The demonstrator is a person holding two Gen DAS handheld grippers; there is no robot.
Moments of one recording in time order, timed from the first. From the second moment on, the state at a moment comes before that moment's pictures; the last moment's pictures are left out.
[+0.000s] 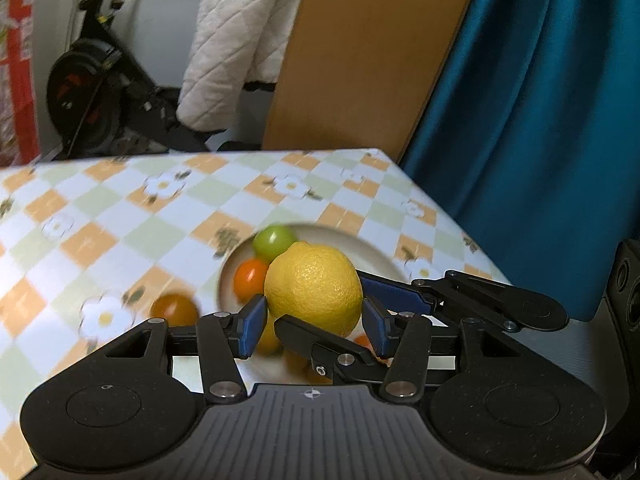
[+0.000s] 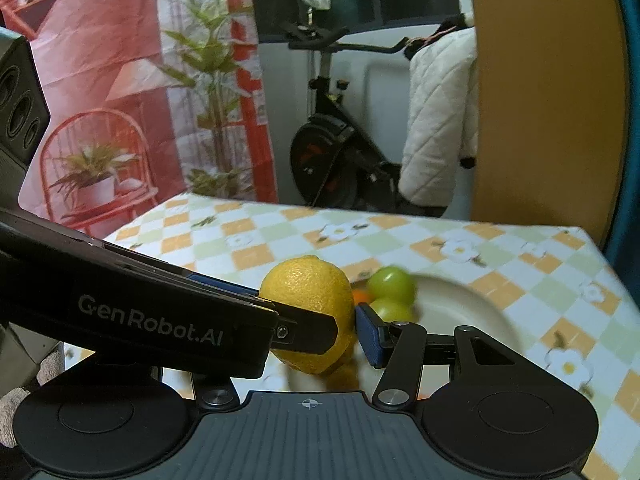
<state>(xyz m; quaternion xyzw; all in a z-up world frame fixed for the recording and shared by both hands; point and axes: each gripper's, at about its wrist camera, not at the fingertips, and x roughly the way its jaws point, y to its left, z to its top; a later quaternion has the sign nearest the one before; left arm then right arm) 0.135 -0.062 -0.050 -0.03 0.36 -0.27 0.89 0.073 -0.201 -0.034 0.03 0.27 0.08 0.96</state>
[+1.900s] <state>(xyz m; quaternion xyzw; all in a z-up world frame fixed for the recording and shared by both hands) 0.207 -0.118 -0.065 0.00 0.41 -0.27 0.87 0.127 -0.280 -0.076 0.07 0.32 0.02 0.94</state>
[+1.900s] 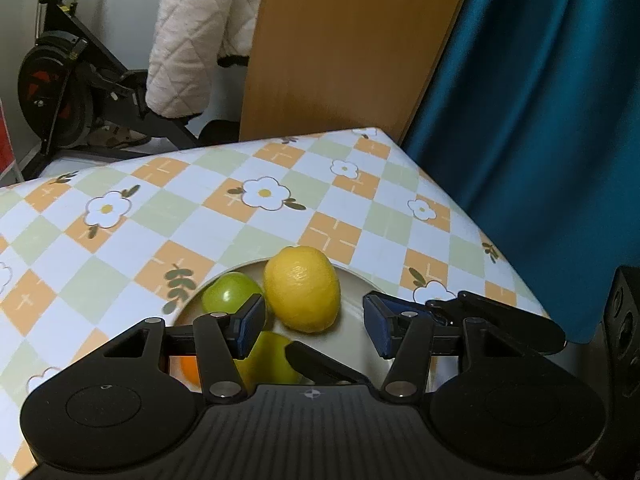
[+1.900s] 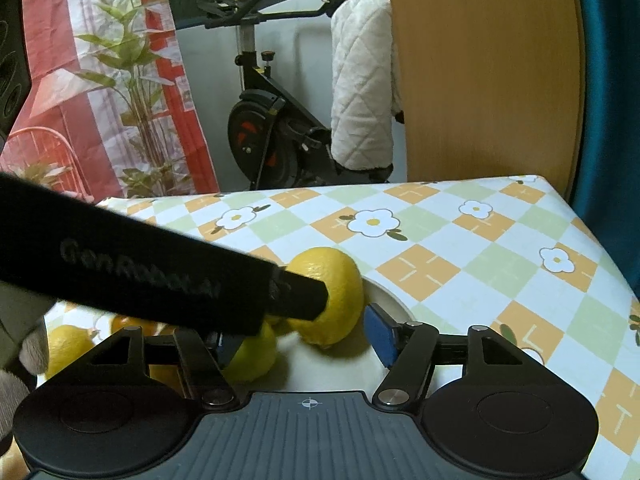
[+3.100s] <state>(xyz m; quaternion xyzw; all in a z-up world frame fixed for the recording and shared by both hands) 0.155 0.080 -0.048 -0.06 0.38 -0.17 0.91 0.104 -0.136 -0.050 0.03 0.32 0.12 0.94</state>
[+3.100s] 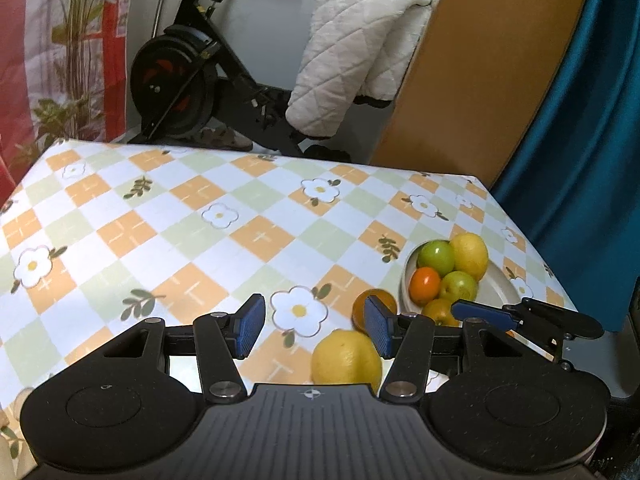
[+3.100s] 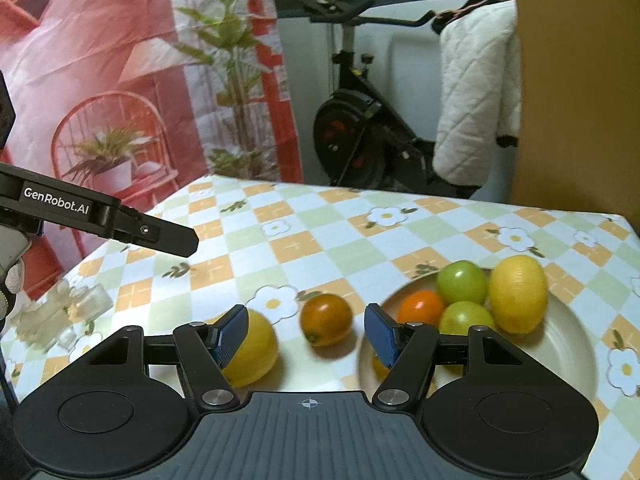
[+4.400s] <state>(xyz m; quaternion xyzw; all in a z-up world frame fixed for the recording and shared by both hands) 0.154 0.061 -0.120 -0.14 0.43 -0.20 0.87 0.133 -0.081 -0.097 0.00 0.39 0.16 0.91</state>
